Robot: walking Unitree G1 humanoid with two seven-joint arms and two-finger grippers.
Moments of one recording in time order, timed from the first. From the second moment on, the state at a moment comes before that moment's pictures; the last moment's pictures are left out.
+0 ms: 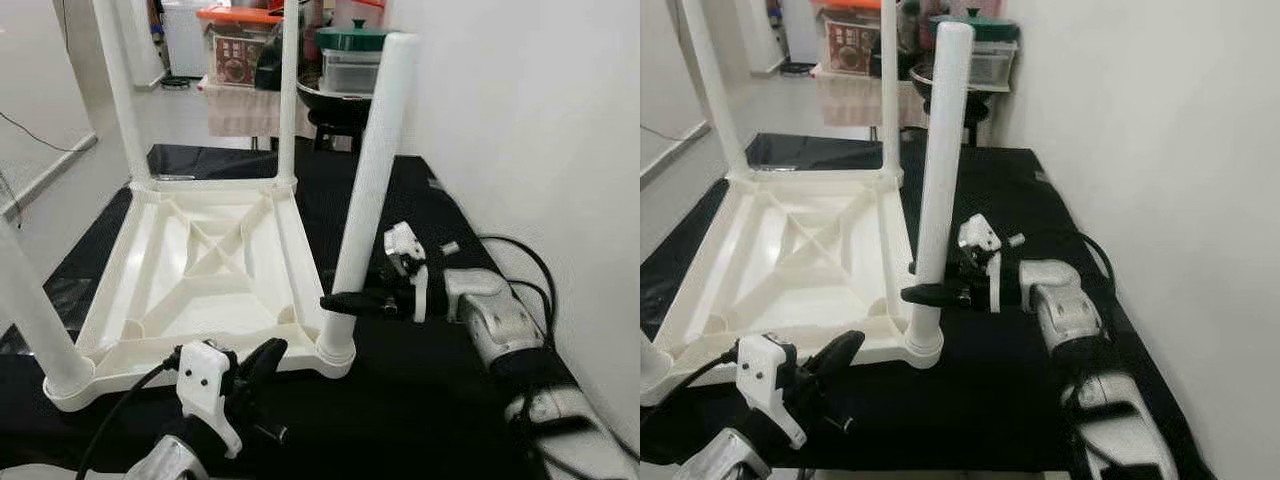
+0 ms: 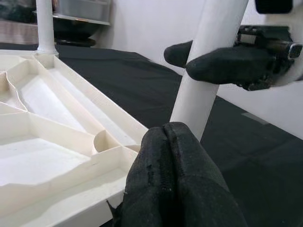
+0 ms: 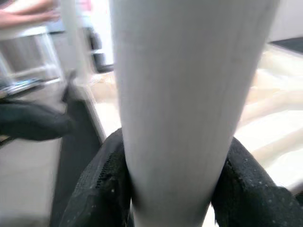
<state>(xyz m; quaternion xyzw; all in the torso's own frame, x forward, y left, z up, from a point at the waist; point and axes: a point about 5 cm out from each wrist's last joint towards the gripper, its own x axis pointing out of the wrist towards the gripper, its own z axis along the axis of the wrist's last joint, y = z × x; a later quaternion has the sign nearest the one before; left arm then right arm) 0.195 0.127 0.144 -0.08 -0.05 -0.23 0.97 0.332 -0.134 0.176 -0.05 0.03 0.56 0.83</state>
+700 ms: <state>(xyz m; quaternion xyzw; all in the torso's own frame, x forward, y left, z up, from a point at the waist) 0.195 0.131 0.147 -0.08 -0.05 -0.23 0.97 0.282 -0.072 0.156 0.01 0.07 0.30 0.95</state>
